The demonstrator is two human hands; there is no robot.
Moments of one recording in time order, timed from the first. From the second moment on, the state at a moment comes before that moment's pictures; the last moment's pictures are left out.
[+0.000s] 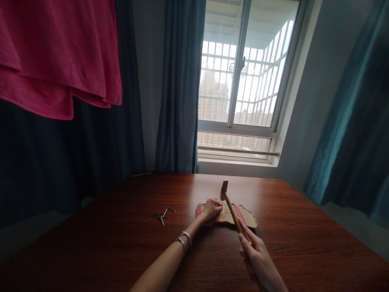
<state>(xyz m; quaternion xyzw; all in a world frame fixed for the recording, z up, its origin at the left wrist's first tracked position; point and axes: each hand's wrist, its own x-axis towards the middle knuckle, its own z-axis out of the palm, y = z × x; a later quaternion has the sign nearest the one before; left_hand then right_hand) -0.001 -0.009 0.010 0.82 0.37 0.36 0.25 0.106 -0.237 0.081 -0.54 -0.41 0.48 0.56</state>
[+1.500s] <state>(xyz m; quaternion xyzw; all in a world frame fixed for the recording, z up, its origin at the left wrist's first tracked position) -0.001 -0.013 0.016 0.83 0.38 0.33 0.25 0.110 -0.237 0.083 -0.55 -0.42 0.47 0.54</state>
